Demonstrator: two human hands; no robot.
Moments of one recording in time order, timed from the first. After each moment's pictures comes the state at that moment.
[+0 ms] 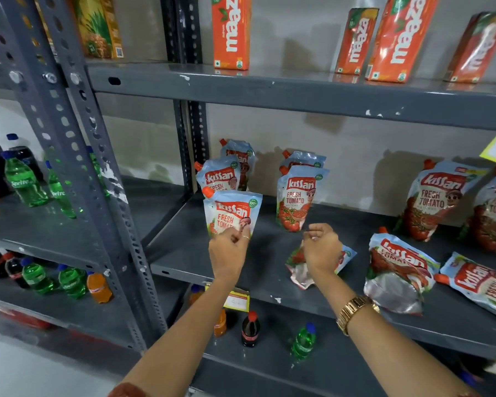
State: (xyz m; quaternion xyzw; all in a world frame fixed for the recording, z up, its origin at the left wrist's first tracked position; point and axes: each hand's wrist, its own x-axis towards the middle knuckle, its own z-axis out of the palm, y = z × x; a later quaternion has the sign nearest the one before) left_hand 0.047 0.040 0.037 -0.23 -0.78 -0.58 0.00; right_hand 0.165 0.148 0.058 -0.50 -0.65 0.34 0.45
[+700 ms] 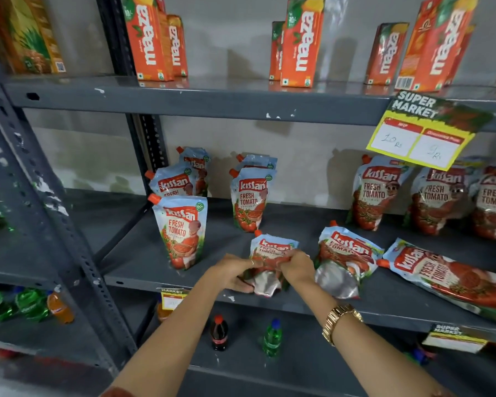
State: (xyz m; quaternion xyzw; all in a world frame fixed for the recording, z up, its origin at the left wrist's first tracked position) left_hand 0.120 0.093 0.044 -0.18 -0.74 -0.42 -0.49; right_hand 0.238 0.182 0.025 -0.53 -0.75 0.36 0.19
